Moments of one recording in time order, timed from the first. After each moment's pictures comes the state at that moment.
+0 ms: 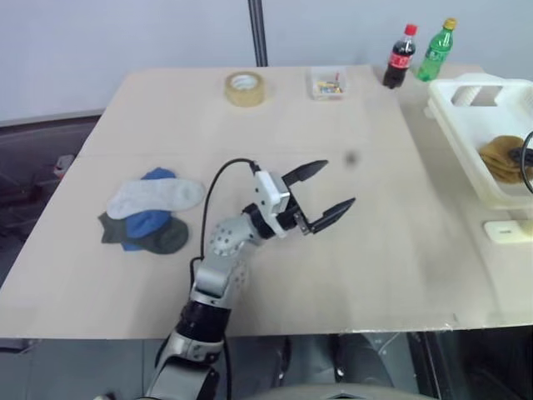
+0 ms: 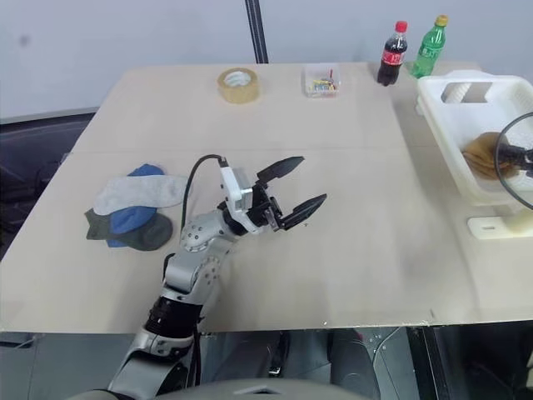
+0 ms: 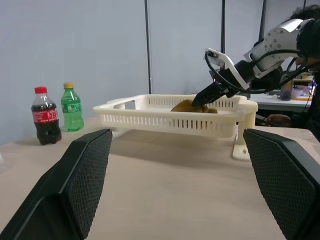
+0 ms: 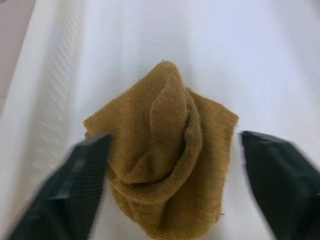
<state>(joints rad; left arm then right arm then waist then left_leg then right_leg) -0.35 0.15 -0.18 -0.10 -0.34 -0.03 -0.83 -1.02 -1.05 -0.16 1.08 0.21 0.62 0.82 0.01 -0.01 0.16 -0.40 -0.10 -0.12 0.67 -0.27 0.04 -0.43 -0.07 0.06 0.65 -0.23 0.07</state>
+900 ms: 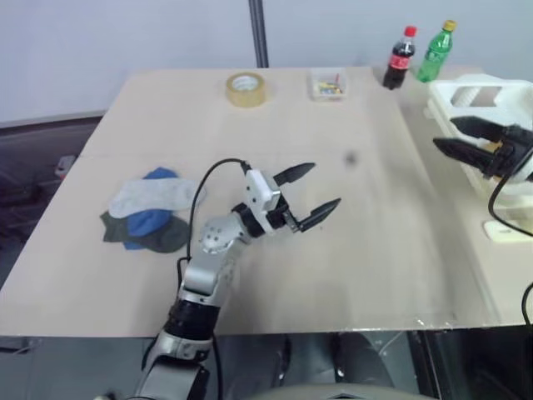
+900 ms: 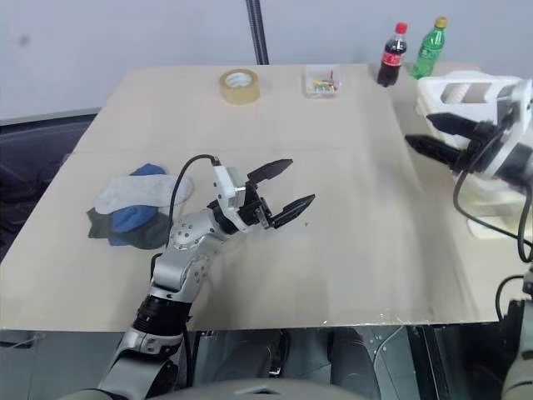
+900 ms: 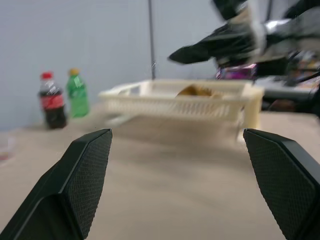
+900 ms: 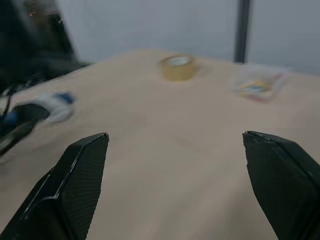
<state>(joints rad) -0.35 0.24 -0.12 -0.08 -0.31 0.01 -0.78 -0.54 -0.84 -0.30 0.15 0.61 0.59 1.17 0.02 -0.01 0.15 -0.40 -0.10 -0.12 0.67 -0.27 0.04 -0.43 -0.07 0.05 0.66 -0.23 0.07</state>
